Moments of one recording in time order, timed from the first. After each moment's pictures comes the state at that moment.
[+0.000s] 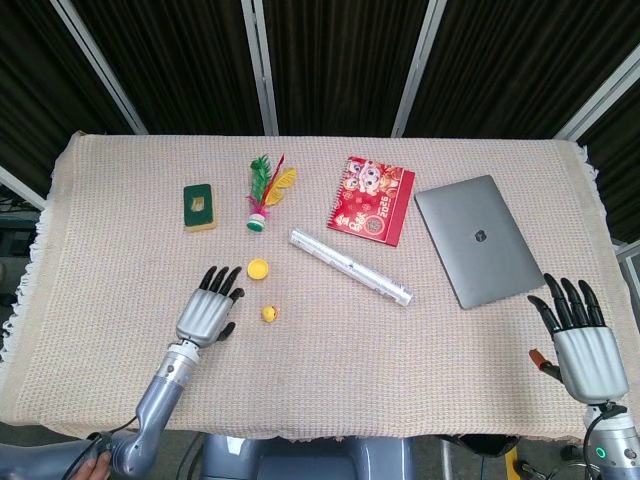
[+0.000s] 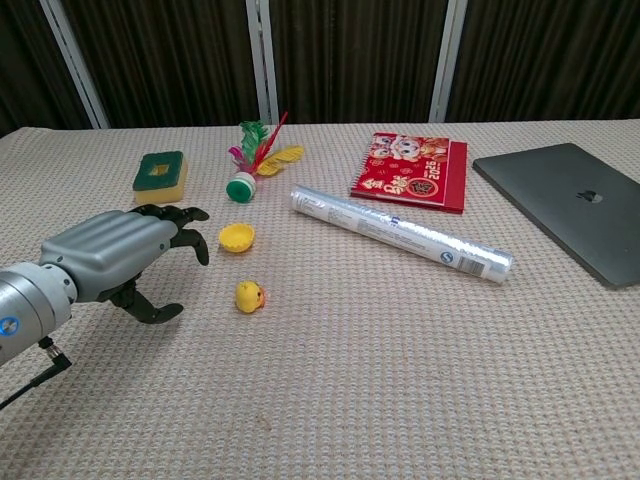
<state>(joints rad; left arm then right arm) -0.54 -1.73 -0.12 -1.47 1.16 1.10 0.69 0.10 -1.17 0.06 -1.53 -1.64 1.58 -0.22</state>
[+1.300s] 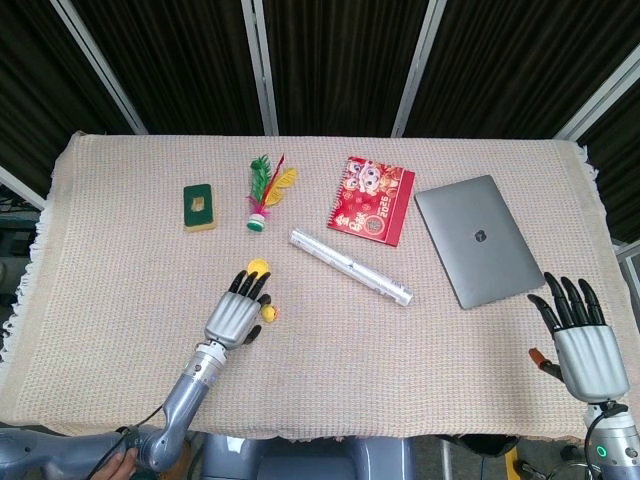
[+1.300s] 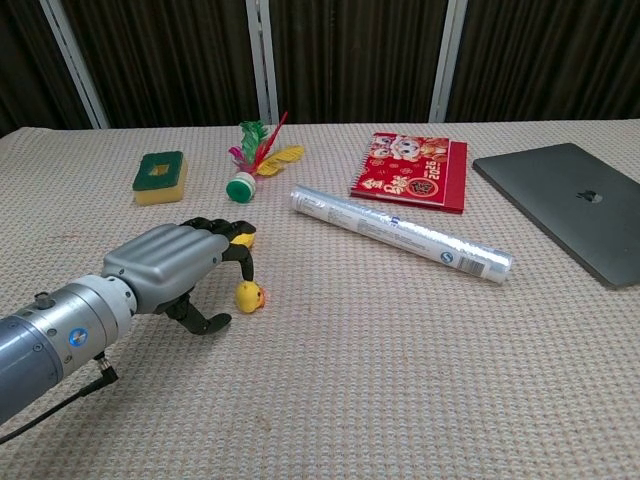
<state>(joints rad) -0.62 -1.84 -0.12 -1.38 1.14 1.07 0.67 0.10 -1.17 0.06 -1.53 -1.64 1.58 -0.21</state>
